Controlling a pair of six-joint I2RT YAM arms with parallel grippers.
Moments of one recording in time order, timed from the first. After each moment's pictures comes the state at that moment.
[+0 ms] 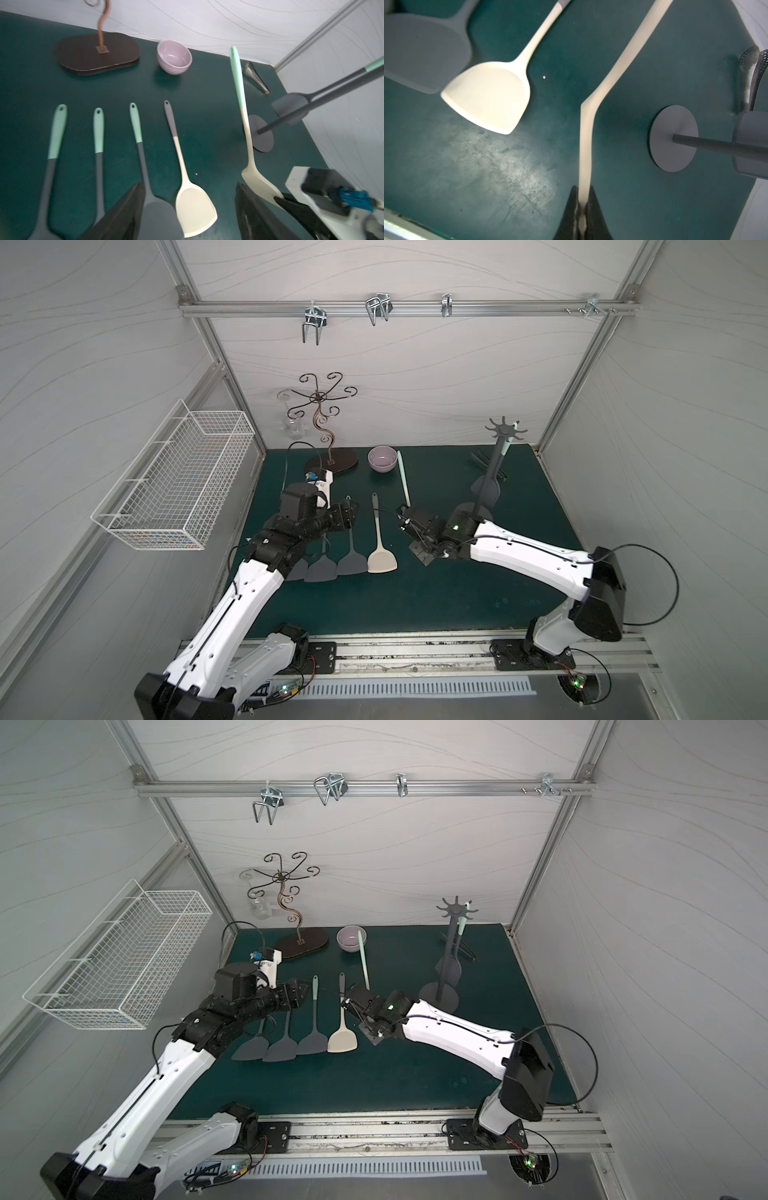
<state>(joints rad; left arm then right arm) -0.29 0.92 0.98 -0.62 0.09 -0.37 1.10 1.66 1.42 -1.01 0.37 0.20</state>
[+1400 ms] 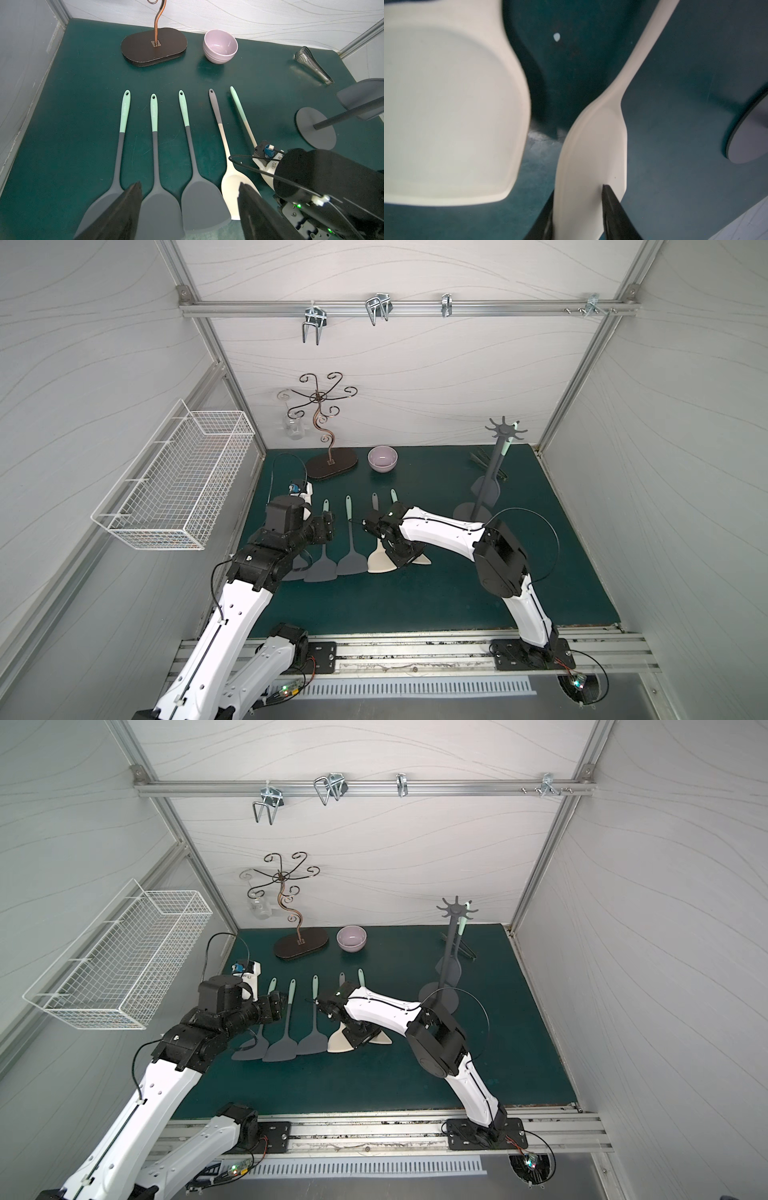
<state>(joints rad) -0.25 0.84 0.95 -0.77 -0.07 -0.27 1.05 2.17 1.80 -1.29 0.17 0.35</state>
